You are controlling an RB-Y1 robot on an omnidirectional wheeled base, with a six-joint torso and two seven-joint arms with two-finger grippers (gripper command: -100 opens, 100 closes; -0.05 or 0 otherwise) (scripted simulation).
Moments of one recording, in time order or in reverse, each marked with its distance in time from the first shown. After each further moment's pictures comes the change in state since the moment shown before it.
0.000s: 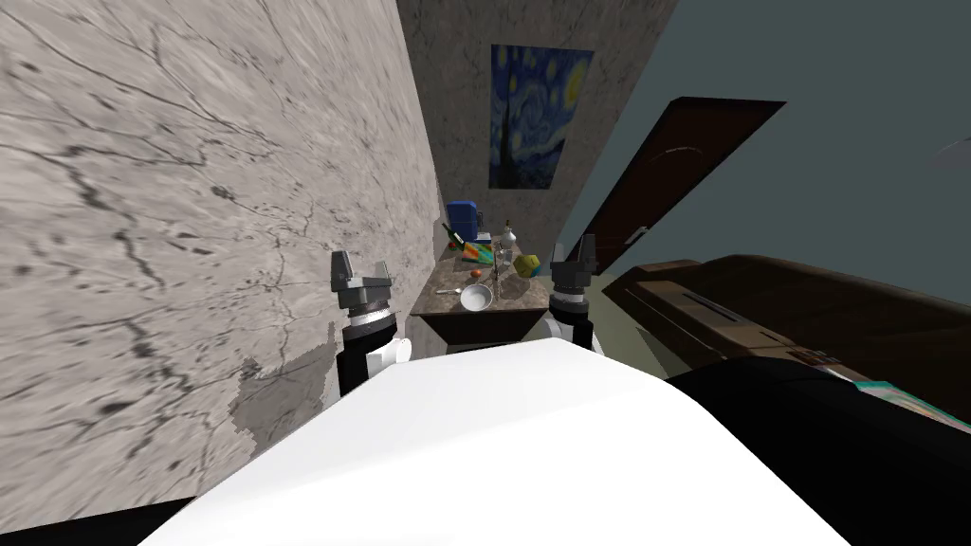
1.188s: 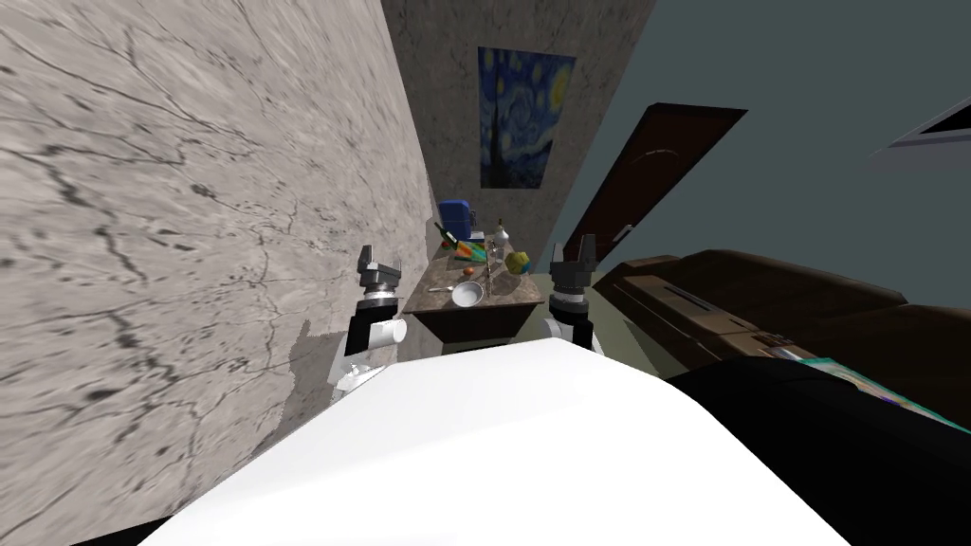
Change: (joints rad) left arm -0.246 0.133 0.104 0.191 0.057 0.267 0.195; right arm 0.000 0.000 0.000 0.000 0.000 0.000 0.000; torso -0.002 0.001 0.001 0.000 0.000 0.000
